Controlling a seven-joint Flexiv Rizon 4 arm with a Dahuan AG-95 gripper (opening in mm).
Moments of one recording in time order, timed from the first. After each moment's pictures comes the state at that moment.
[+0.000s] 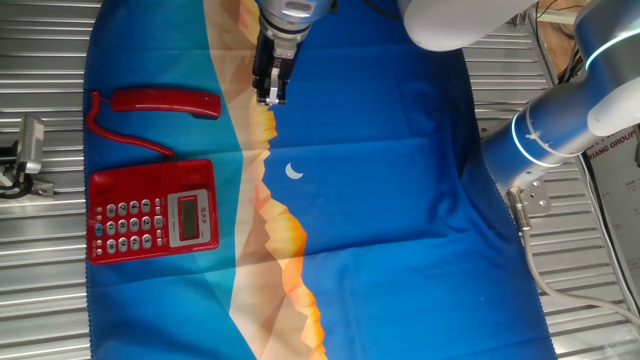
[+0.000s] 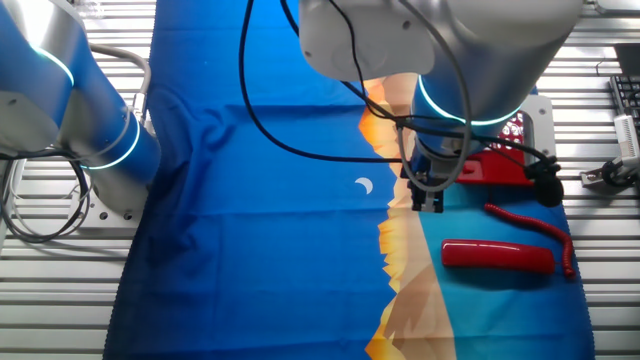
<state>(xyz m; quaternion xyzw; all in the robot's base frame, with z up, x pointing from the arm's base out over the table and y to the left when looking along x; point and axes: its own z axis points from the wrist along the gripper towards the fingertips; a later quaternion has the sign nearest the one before) 0.513 -0.094 0.144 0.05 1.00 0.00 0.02</state>
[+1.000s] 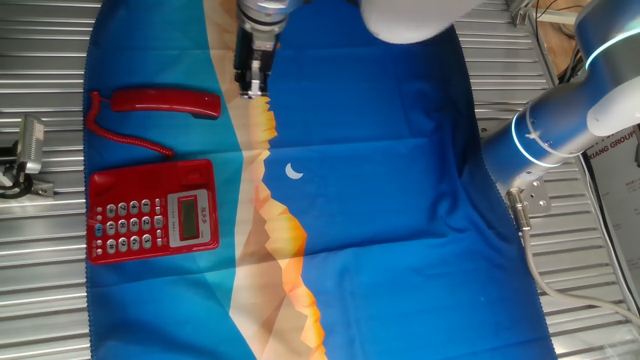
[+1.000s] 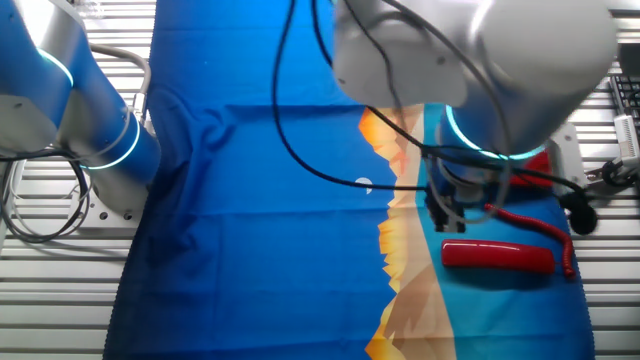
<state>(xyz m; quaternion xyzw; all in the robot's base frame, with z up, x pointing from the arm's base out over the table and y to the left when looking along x) 0.545 -0.120 0.127 0.02 1.00 0.01 0.02</state>
